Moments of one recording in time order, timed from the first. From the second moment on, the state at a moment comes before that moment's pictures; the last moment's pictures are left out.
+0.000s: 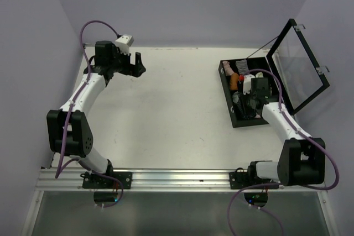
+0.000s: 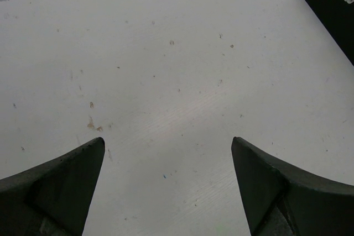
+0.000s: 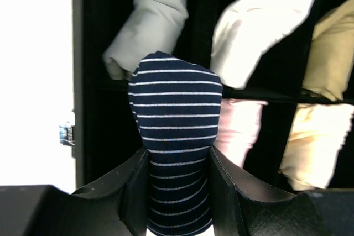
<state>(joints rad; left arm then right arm) -0.08 1.61 1.31 -0.27 0.43 0.05 0.04 1.31 0.84 -0.50 0.06 -0.23</state>
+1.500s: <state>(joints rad) -0.08 1.67 1.32 -0.38 0.41 0.12 -0.05 1.75 1.16 -0.93 -0.38 -0.85</state>
